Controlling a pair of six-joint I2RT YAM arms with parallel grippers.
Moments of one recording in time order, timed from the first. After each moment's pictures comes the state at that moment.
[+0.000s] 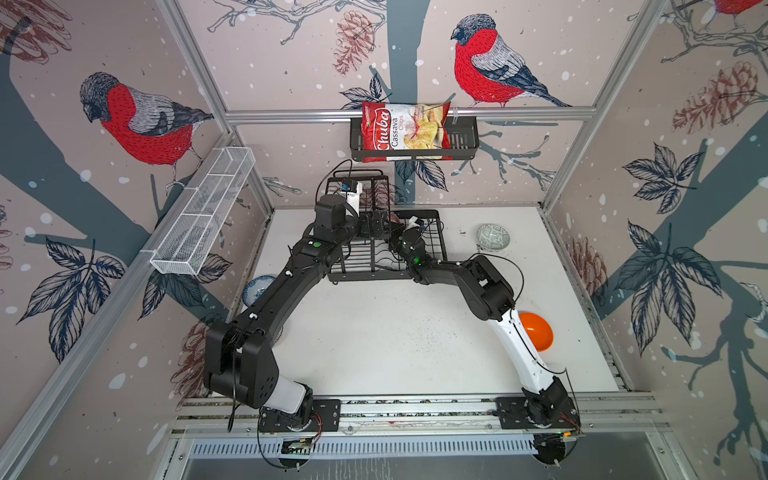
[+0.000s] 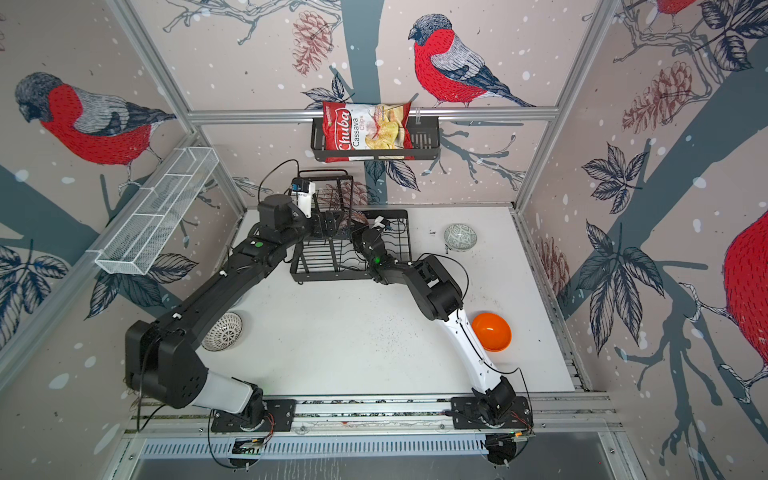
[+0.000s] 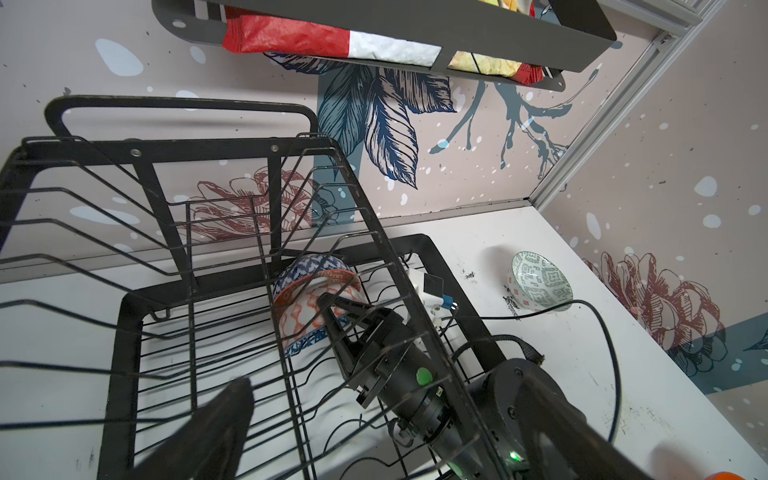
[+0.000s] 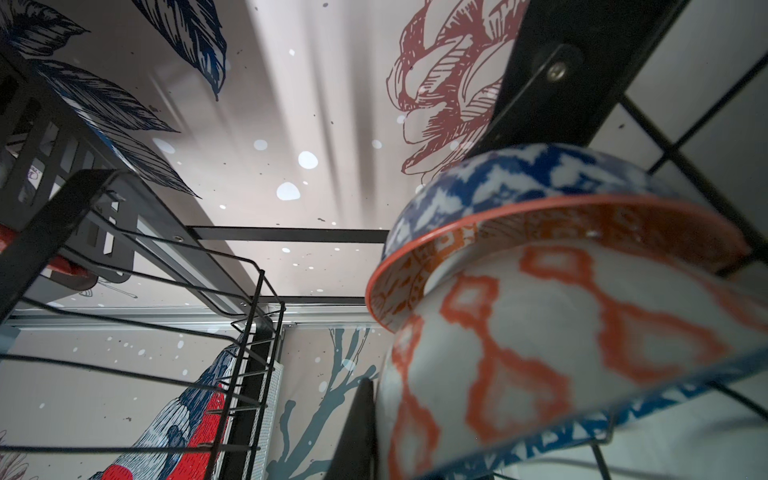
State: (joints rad) left arm -0.33 1.48 1.28 -0.14 0.19 -0.21; right arm 0.72 2.53 1.72 0.84 0.09 1.53
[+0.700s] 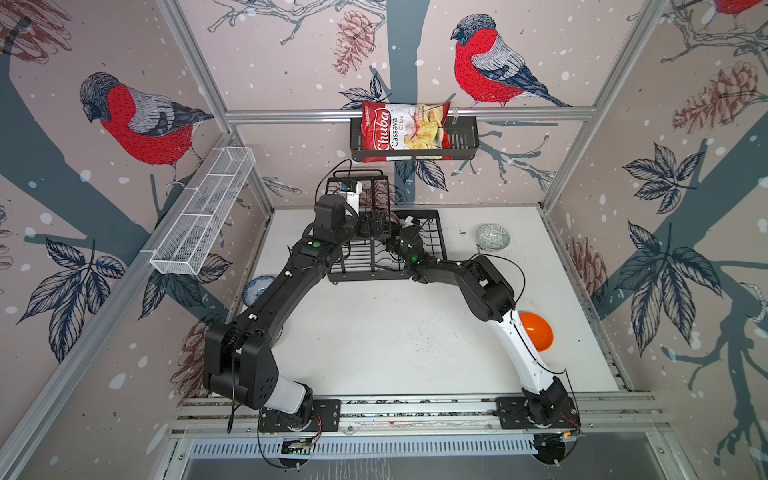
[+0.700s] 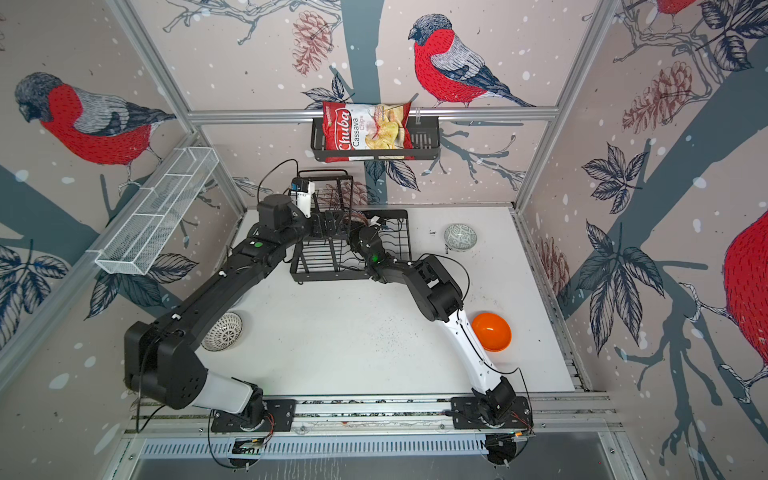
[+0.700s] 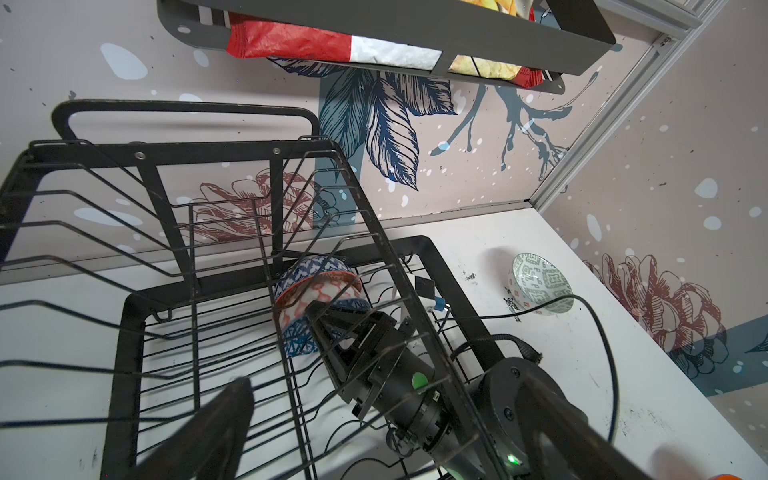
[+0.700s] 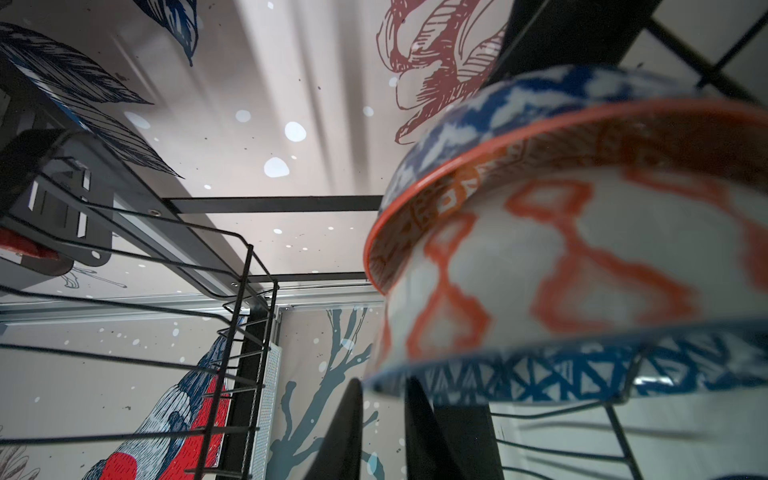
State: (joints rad) left arm -0.33 1.48 1.28 -0.14 0.18 -0.21; right arm 0.72 2.52 1.74 0.78 0.04 1.55
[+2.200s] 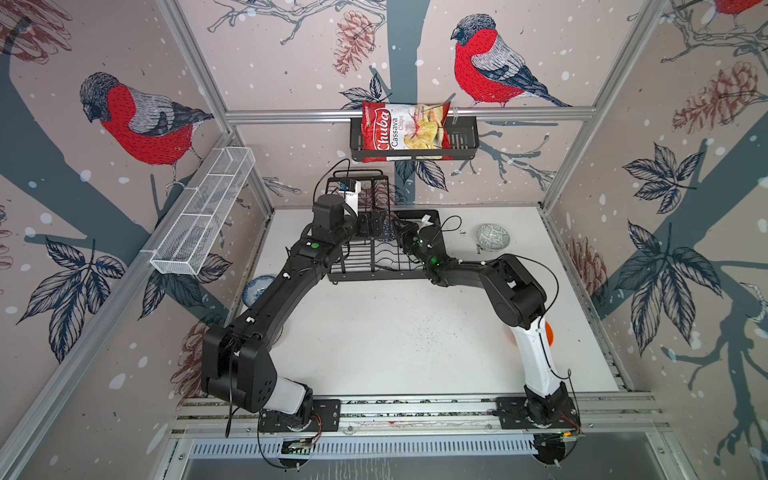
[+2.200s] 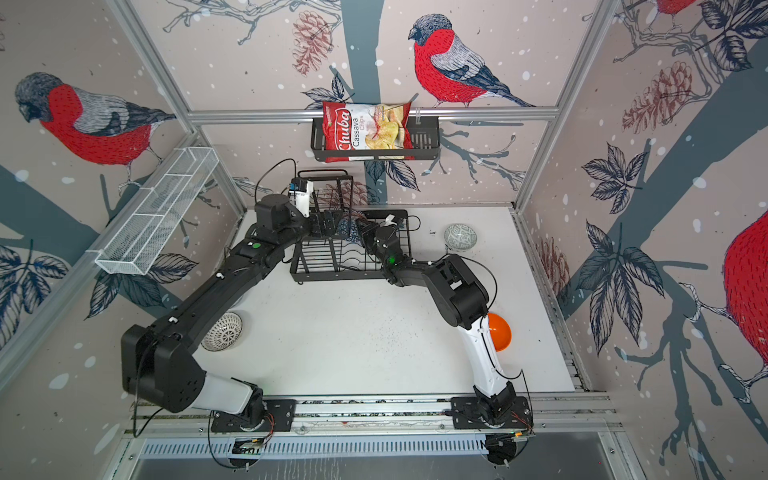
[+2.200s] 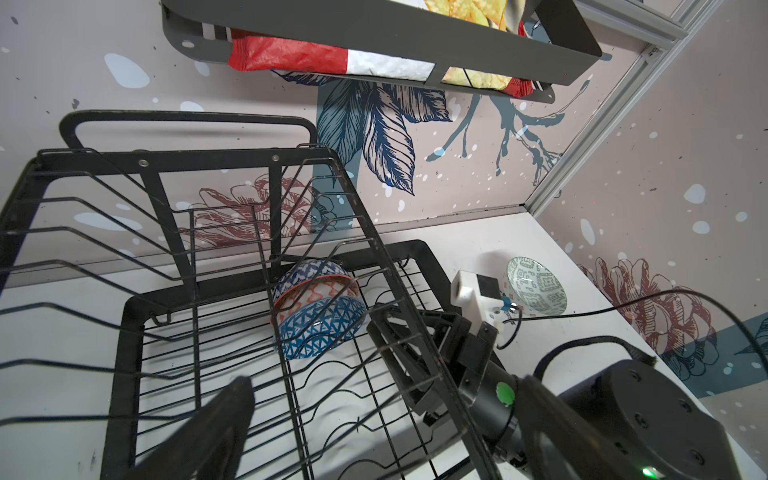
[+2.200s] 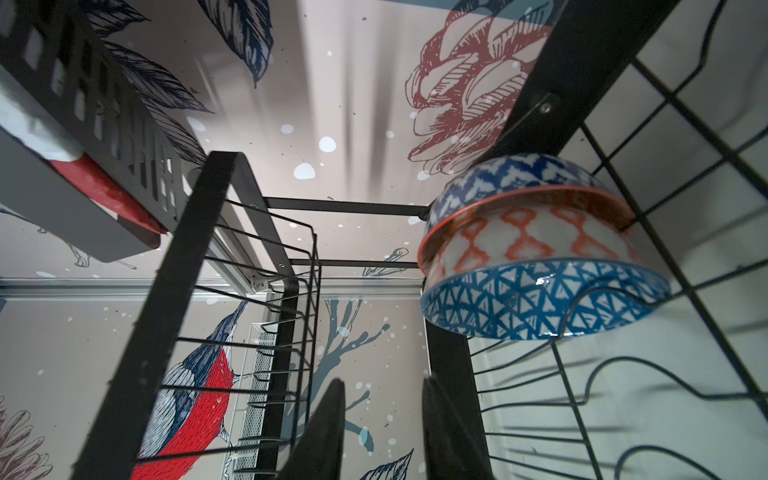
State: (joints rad) left arm -0.33 1.45 1.27 -0.13 0.19 -0.21; right arm 0.67 2.20 1.37 0.80 0.00 1.44
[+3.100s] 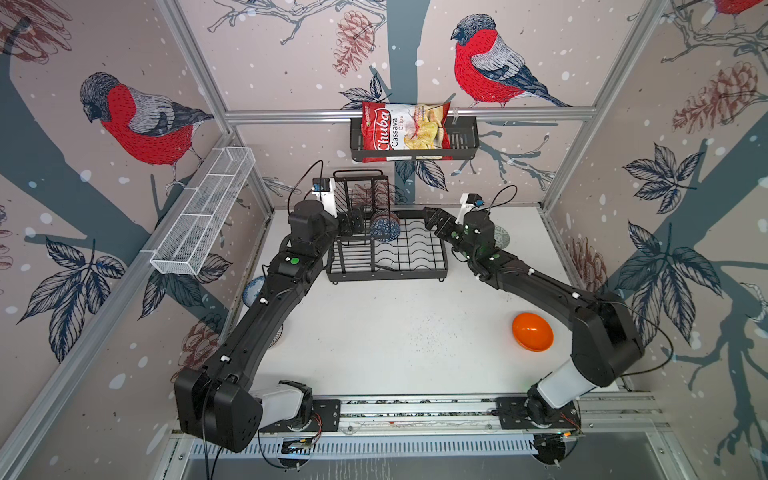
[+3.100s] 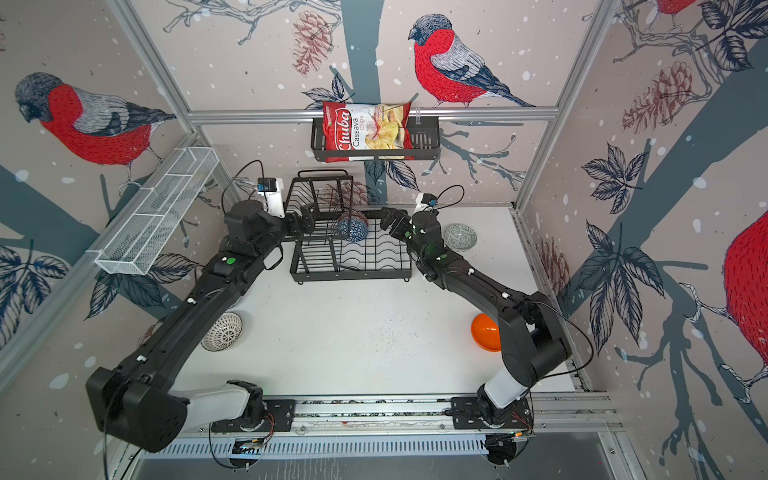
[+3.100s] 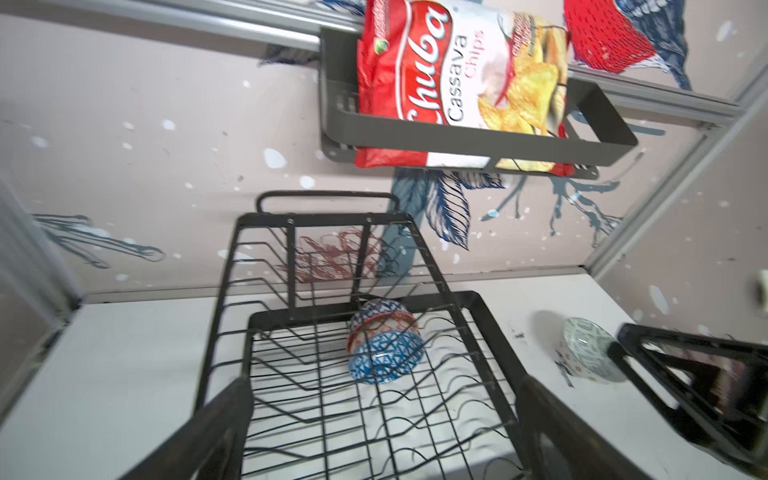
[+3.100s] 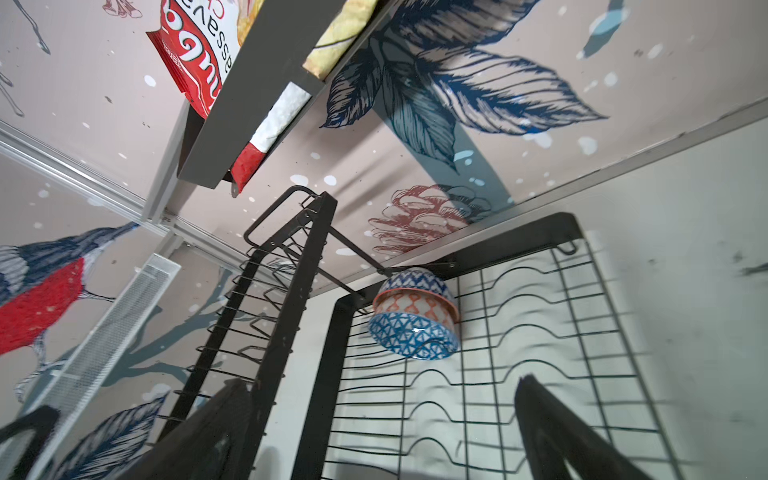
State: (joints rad) left arm -0.29 1.24 1.20 -0.14 -0.05 -0.18; right arm 0.58 1.57 1.12 0.25 0.07 0.70
